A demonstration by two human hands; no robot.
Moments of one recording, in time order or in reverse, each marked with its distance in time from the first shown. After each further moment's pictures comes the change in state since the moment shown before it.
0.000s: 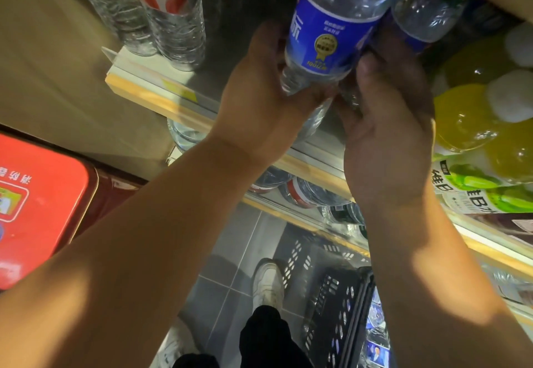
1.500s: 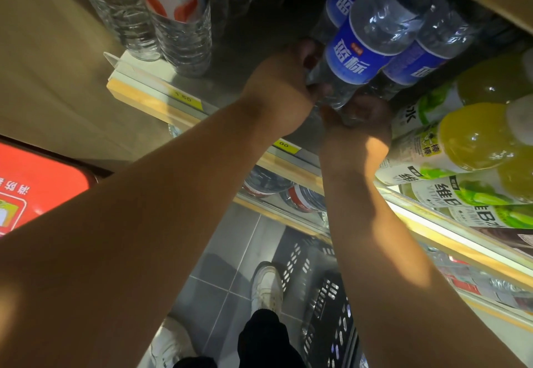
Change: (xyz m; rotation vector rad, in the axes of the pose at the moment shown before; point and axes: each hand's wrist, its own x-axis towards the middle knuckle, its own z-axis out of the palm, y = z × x) left_hand 0.051 -0.018 0.006 0.368 -0.199 -0.137; right_hand 0.038 0.071 -0.014 -0.746 0.490 -0.021
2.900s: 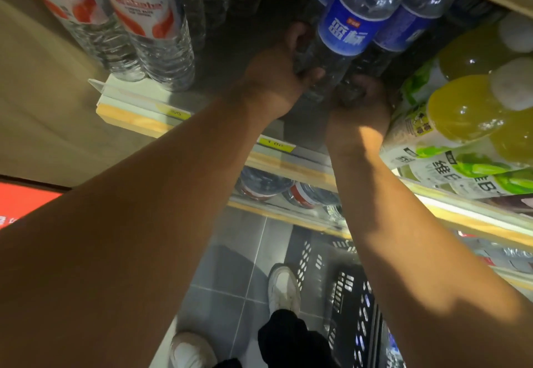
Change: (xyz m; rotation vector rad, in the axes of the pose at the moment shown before) left_hand 0.036 -0.019 0.013 -0.037 -0.069 0.120; right_hand 0.031 0.011 0.002 -0.245 0.029 -0.004
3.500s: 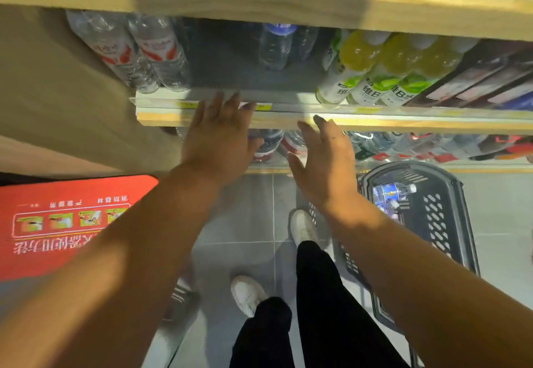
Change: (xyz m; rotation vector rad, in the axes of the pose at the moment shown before) left_hand -0.179 0.065 -0.080 0.947 -0.316 0.111; right_hand -0.179 -0.024 -0.123 -0.606 -0.301 -0.233
